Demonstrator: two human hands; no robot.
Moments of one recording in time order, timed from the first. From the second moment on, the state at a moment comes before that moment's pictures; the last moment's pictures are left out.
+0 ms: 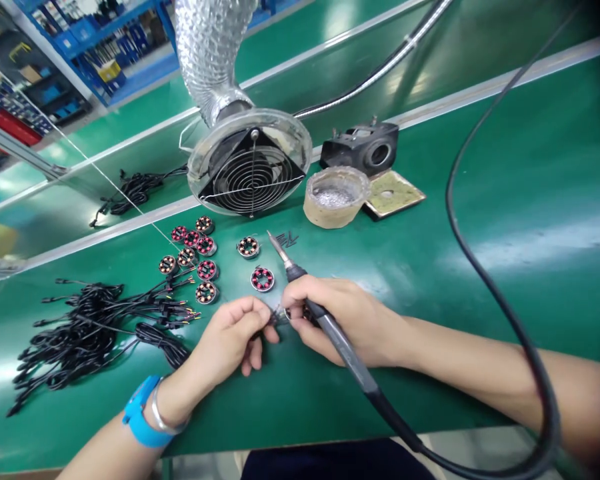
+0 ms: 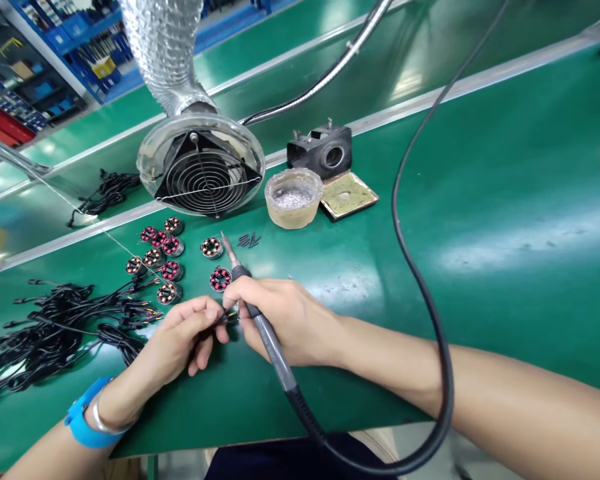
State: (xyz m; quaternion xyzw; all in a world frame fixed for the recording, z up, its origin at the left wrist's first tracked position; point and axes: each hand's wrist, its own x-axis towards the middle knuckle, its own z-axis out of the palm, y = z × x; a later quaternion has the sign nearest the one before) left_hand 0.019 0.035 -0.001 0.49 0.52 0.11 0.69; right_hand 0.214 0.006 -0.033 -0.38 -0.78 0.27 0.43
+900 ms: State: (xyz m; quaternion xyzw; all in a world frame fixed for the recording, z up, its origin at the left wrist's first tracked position) left_hand 0.016 0.011 0.006 0.63 0.49 0.13 0.59; right_hand 0.208 -0.007 -0.034 -0.40 -0.78 0.25 0.41
